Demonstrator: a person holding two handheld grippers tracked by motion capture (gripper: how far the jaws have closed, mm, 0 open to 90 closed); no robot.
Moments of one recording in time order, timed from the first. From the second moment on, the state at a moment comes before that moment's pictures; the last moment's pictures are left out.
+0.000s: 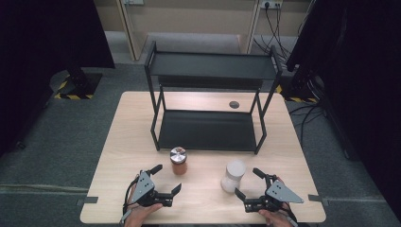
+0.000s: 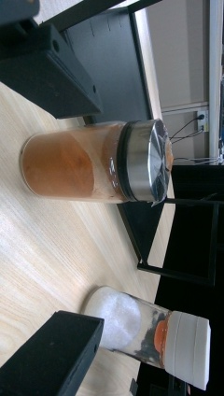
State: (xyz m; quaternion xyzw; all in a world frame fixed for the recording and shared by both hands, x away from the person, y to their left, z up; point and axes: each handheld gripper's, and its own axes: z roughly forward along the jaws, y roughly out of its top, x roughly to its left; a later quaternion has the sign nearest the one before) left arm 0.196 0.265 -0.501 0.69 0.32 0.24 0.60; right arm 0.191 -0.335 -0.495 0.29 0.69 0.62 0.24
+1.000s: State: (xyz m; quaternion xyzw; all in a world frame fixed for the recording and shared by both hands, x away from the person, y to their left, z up) left arm 0.216 0.253 -0.495 0.70 0.34 0.24 0.59; right arm 0.190 -0.333 -0.495 0.30 0.69 0.62 0.24
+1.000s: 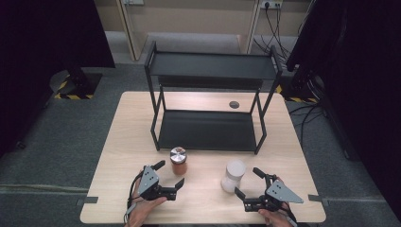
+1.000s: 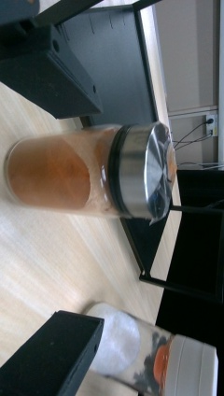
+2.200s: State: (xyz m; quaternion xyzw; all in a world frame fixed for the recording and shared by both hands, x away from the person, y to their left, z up) left arm 0.250 0.239 -0.492 0.70 0.35 0.25 0.57; right arm 0.190 -0.333 -0.495 0.30 0.69 0.62 0.24
